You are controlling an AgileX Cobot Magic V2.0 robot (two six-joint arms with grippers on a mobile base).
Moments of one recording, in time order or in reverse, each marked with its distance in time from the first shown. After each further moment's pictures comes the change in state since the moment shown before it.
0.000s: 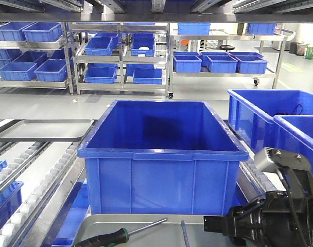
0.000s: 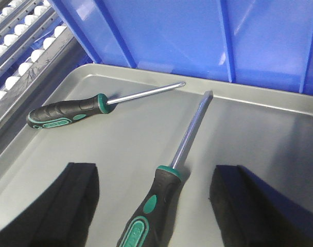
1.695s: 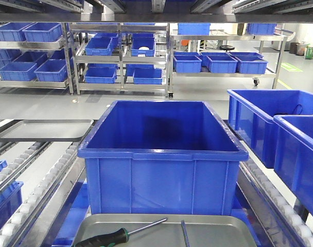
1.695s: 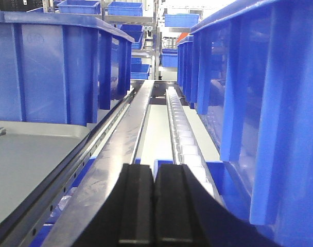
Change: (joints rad) left arm 0.000 -0.001 0.000 0.000 0.002 0.000; right arm -0.266 -1.172 0.915 -0.732 -0.496 0.368
